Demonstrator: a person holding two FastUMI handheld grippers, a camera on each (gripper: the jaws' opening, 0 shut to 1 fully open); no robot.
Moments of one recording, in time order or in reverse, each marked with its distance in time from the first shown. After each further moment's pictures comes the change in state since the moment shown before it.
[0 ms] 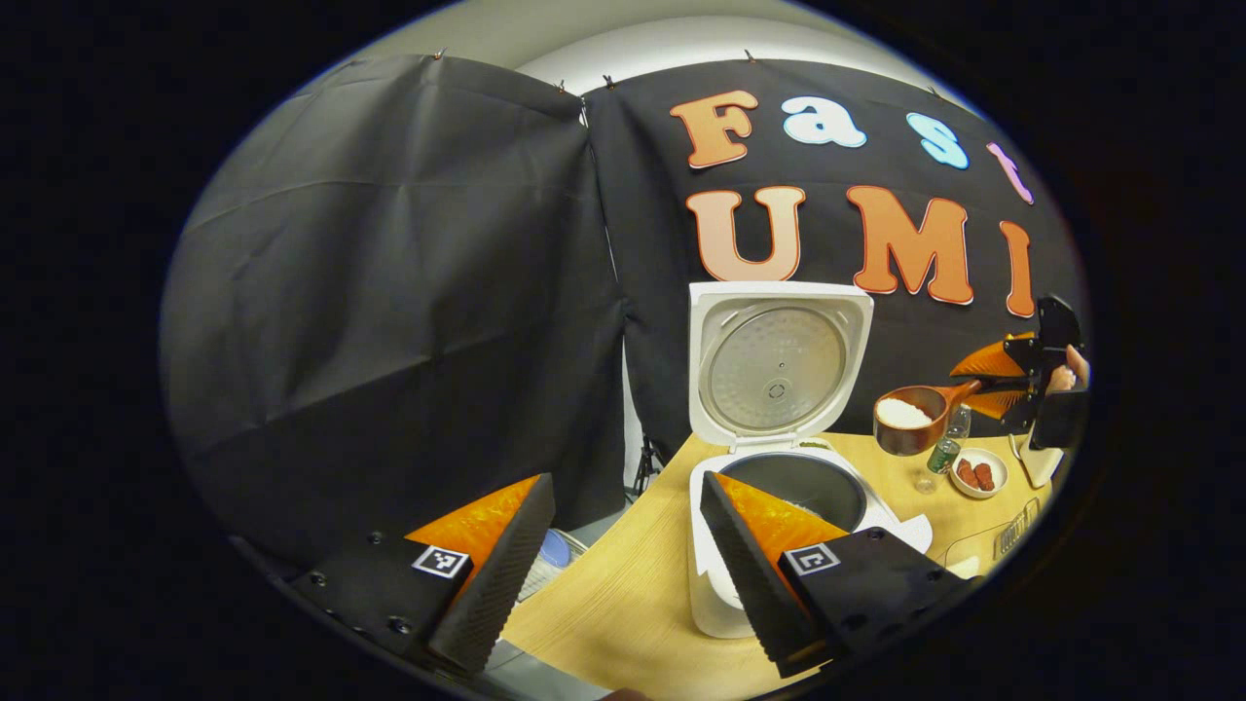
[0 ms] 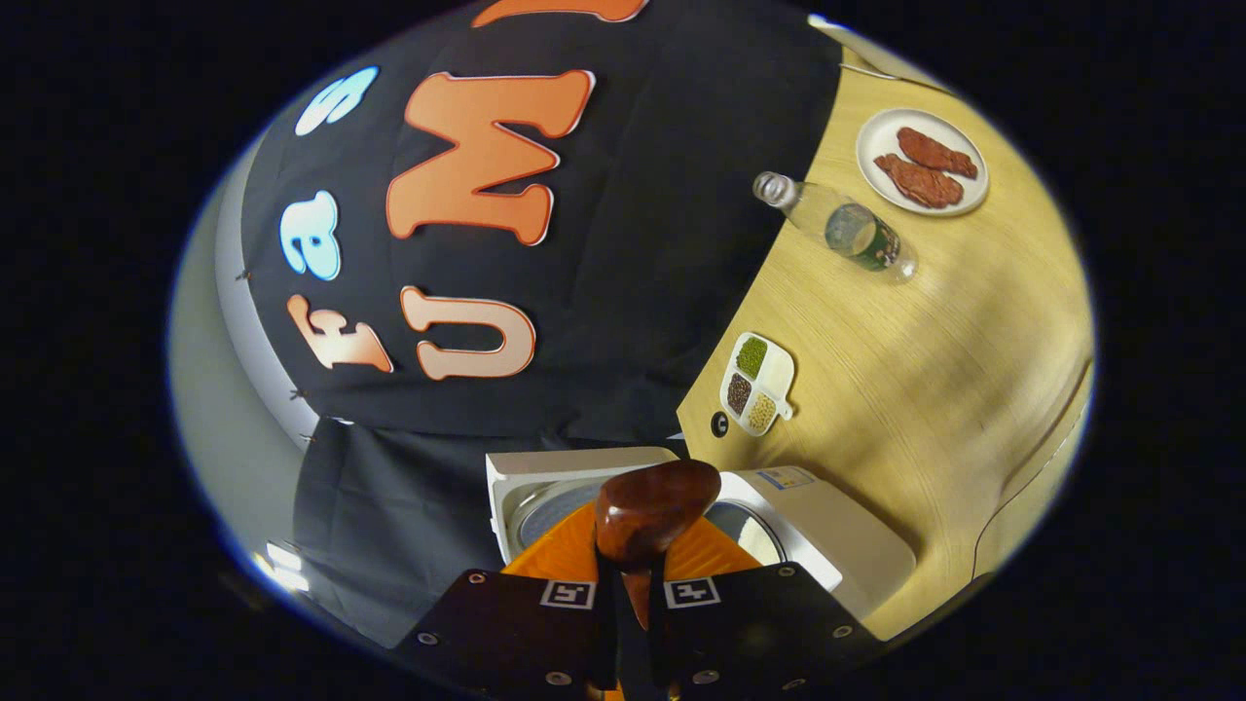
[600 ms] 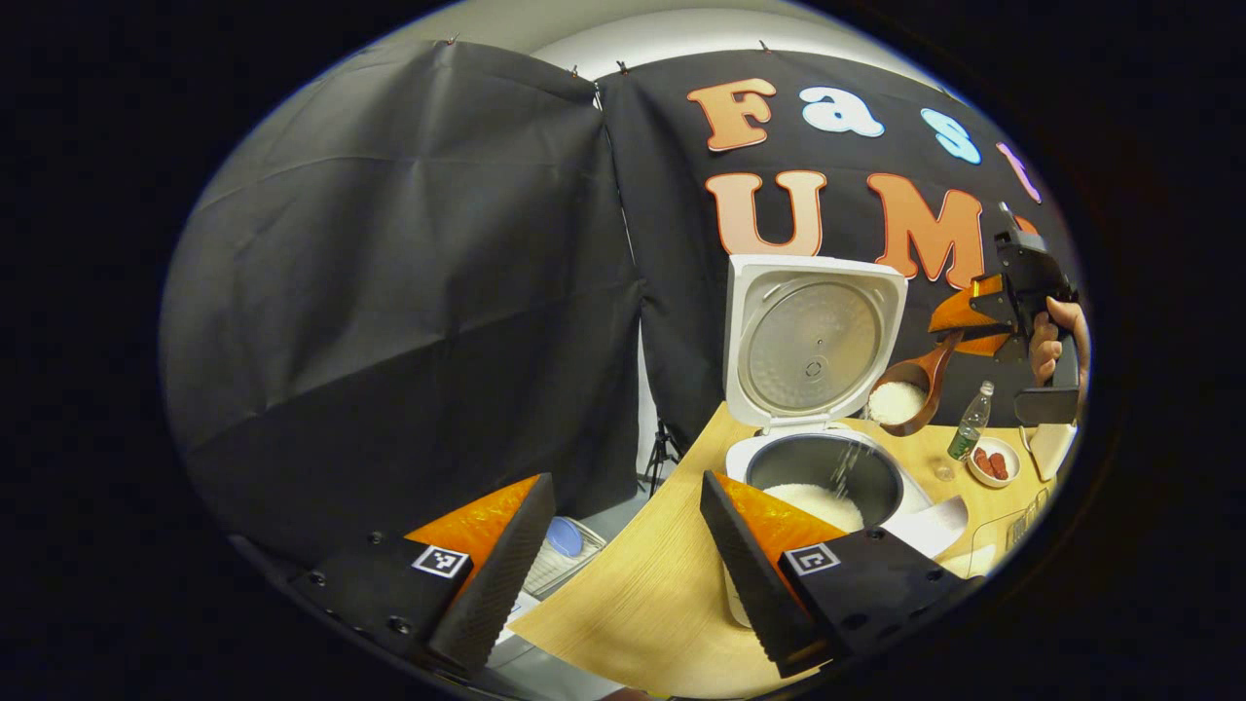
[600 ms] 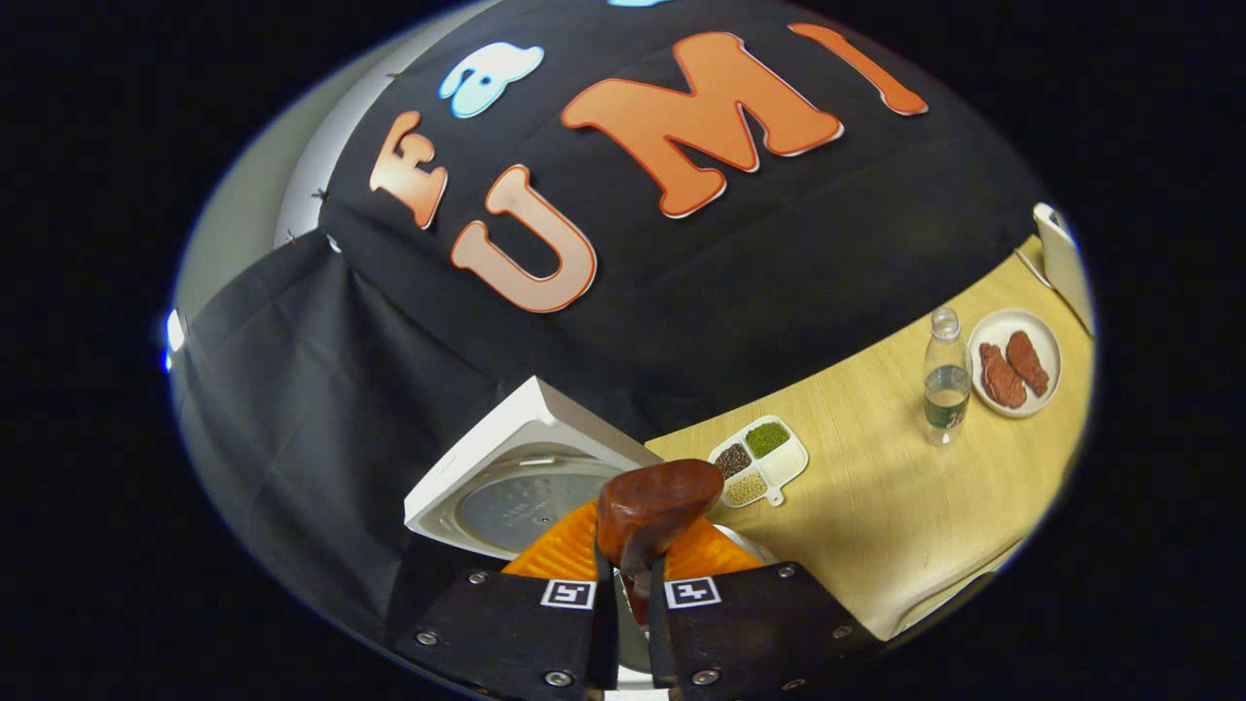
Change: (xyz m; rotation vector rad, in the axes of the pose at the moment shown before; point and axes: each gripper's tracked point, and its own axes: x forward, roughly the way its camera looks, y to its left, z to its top) left arm 0.021 0.035 -0.024 -0.008 0.046 0.018; right arm 0.042 0.052 -0.029 -0.639 -0.090 -0.111
